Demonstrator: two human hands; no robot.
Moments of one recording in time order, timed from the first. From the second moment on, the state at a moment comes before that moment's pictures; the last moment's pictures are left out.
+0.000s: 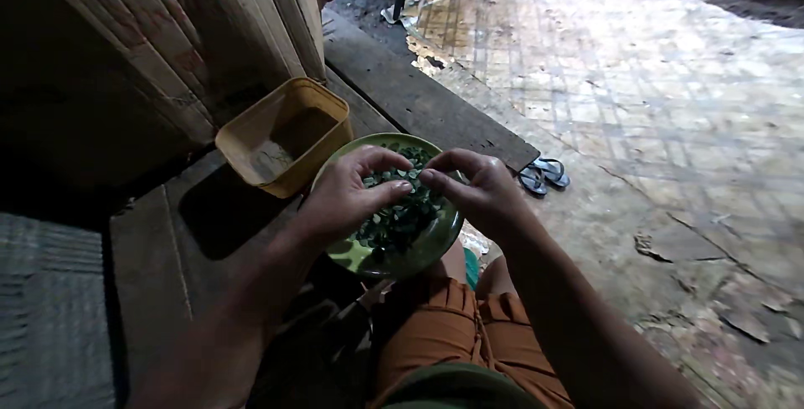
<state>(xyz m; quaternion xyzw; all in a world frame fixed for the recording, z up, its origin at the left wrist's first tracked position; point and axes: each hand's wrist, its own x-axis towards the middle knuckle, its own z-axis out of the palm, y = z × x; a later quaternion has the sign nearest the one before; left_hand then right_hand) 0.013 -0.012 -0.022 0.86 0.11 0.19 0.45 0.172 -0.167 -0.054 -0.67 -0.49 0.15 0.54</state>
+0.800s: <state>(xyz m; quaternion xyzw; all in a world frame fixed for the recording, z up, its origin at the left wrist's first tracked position) -0.014 0.054 0.007 0.93 0.29 0.23 0.07 0.168 -0.156 -0.064 -0.71 -0.59 0.04 0.37</state>
